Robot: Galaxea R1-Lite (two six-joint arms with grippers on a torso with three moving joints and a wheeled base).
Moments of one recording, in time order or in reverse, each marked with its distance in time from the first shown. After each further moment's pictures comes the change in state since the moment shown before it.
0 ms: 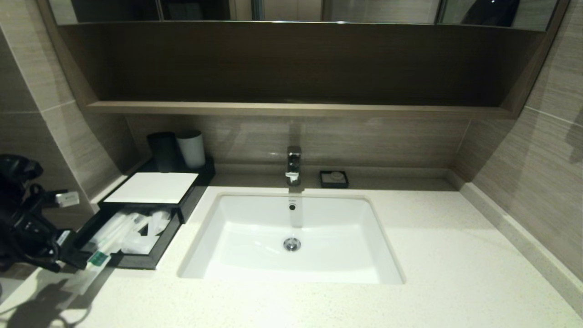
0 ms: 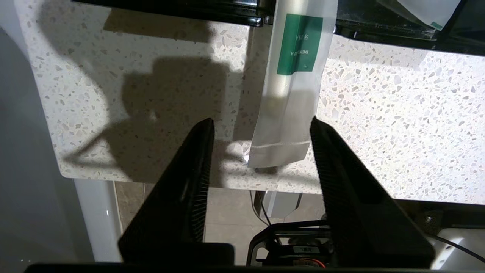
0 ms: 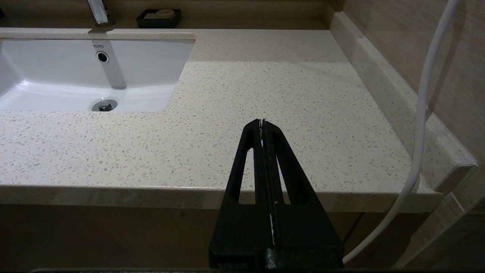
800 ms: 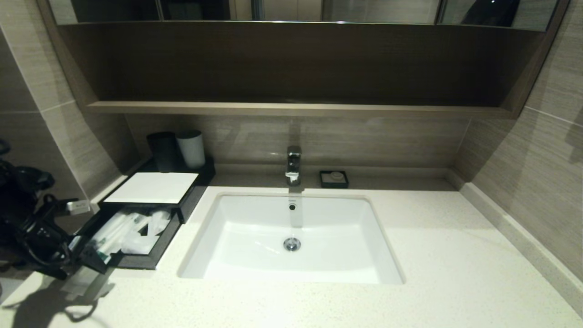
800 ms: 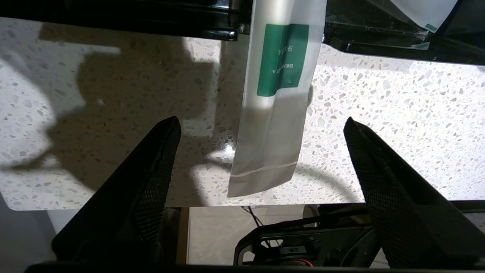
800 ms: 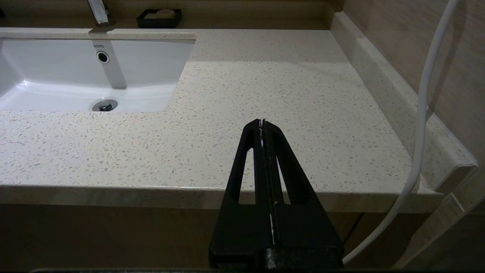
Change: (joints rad) left arm -0.006 0.073 0.006 -0.002 -0.069 0.000; right arm 0.000 0.000 0.000 0.000 0.000 0.000
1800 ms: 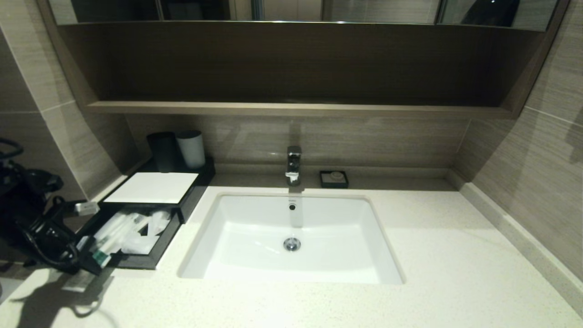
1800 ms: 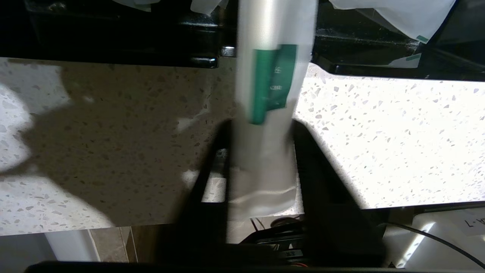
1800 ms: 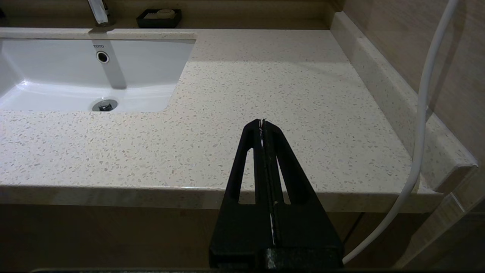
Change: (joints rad) left arm -0.013 0.040 -0.016 -0.002 -0.024 0.002; right arm 0.000 0.000 0.000 0.000 0.000 0.000
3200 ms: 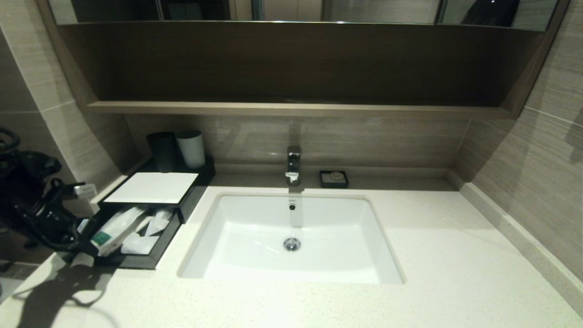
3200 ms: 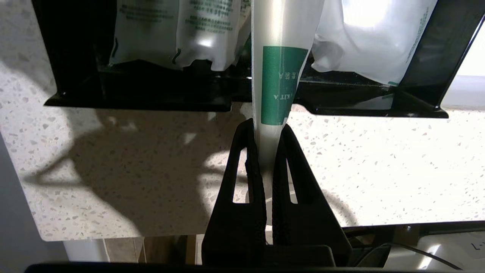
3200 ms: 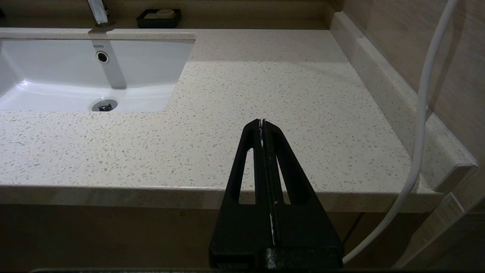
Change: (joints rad) left arm -0.014 0.000 -0.108 0.005 0.004 -0.009; right arm 0.000 0.000 0.000 0.000 0.000 0.000
